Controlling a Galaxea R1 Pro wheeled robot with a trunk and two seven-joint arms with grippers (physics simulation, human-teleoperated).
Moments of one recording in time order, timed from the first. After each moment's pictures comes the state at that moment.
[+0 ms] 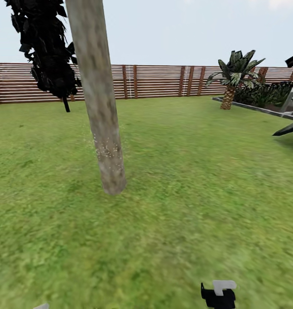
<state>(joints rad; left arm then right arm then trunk) -0.29 0.21 0.37 -0.17 -0.06 -0.39 0.08 -0.44 -0.03 -0.18 -0.08 0.26 -0.45 -0.21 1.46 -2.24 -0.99</state>
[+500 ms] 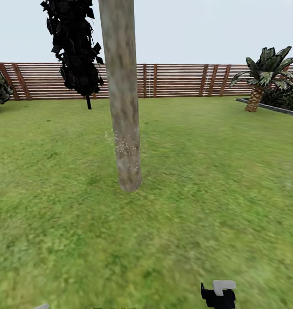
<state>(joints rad) -0.29 0.21 0.37 -0.17 -0.06 -0.39 0.08 -0.44 -0.03 -0.17 -0.08 0.26 -0.45 -0.21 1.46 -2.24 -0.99</state>
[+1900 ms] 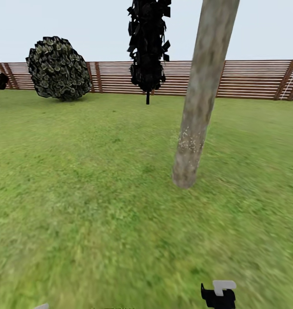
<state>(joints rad) -0.29 0.21 0.38 -0.17 -0.06 -0.39 0.08 -0.44 -0.03 -0.17 -0.08 0.26 -0.45 -0.21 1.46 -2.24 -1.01</state>
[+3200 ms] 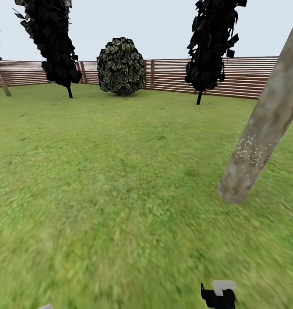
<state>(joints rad) -0.29 0.19 0.37 -0.16 -0.07 -0.39 0.07 -0.44 -0.03 -0.17 -0.08 0.26 -0.45 -0.21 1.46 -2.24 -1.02</state>
